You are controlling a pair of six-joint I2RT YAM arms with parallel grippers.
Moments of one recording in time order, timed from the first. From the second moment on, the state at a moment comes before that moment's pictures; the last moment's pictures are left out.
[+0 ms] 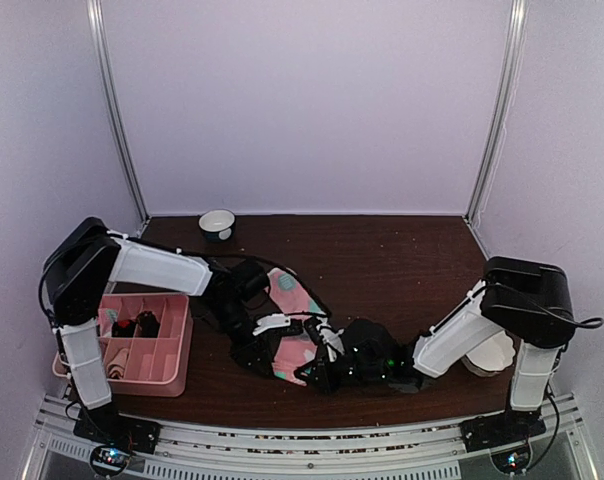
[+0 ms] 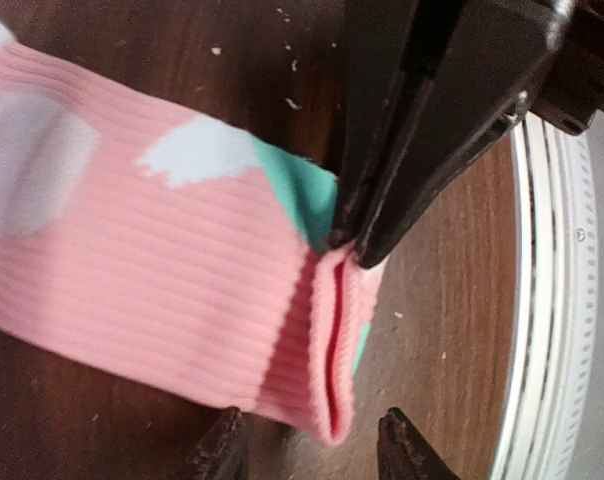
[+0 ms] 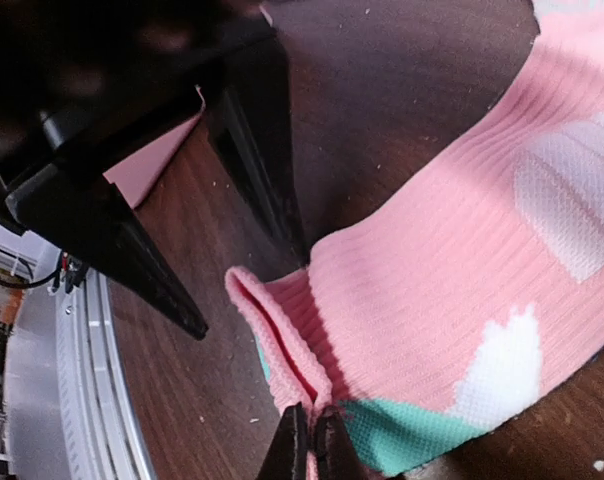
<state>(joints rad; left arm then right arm) -0.80 1.92 1.15 -0.69 0.66 0.56 1.13 1.90 0.66 0.73 -0.17 0.62</state>
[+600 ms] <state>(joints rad) -0.96 1.62 0.85 -0.33 0.40 0.84 1.07 1.93 0.75 0.56 -0.34 0.84</state>
